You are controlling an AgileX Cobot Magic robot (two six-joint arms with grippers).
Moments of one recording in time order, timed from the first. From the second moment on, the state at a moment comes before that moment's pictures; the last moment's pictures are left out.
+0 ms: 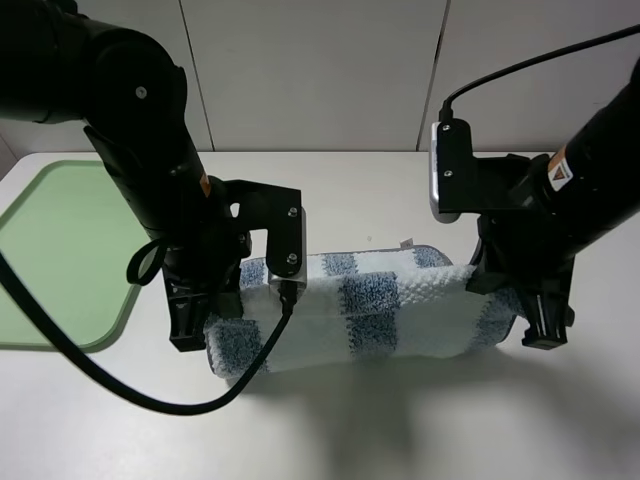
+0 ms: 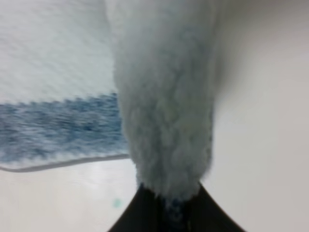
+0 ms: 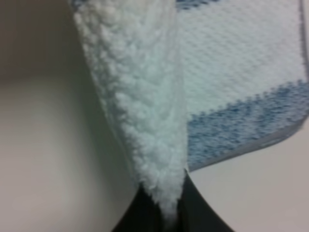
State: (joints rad) left arm -0.76 1.67 -1.03 -0.05 0.79 0.80; right arm 0.61 1.35 -0.83 0.00 0.81 -0.81
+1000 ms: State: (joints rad) left arm -0.65 1.83 -1.03 0.02 0.46 0.80; right arm 0.61 1.59 -0.95 -0.13 0.65 -0.81
